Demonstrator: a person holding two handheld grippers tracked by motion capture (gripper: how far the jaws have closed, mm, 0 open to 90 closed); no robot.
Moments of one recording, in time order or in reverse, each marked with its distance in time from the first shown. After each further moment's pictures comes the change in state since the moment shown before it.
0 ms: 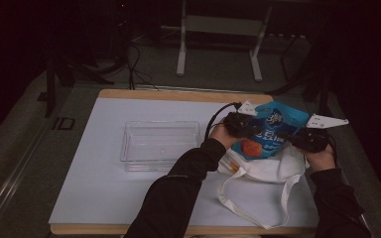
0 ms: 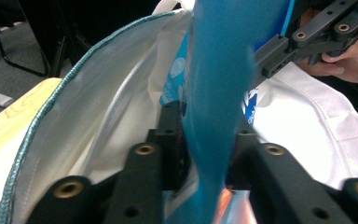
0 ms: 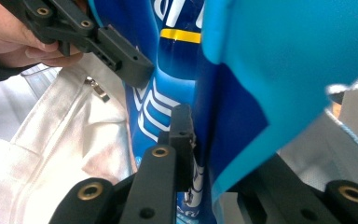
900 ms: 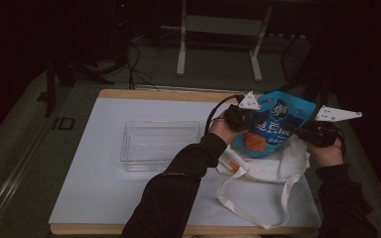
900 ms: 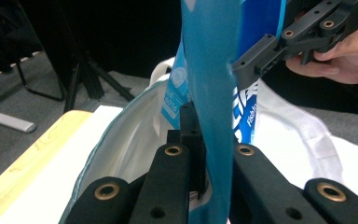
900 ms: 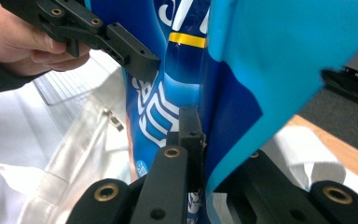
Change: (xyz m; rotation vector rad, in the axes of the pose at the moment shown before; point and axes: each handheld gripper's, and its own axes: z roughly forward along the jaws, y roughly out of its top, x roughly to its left) left arm -0.016 0.036 -0.035 -0.054 0.040 0.093; right arm 0.010 0.037 -0.024 -0.050 0.010 -0.035
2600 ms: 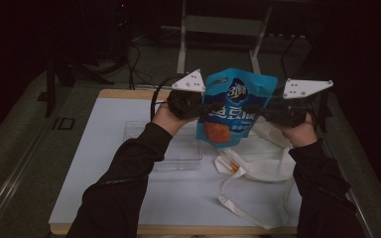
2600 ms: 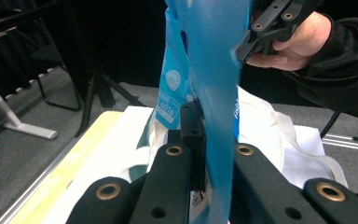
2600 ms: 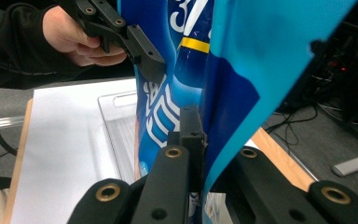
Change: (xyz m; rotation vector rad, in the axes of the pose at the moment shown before) left arm 0.013 0.010 -0.173 -0.032 0.007 0.045; right arm 0.073 0.119 0.051 -0.075 0.243 -0.175
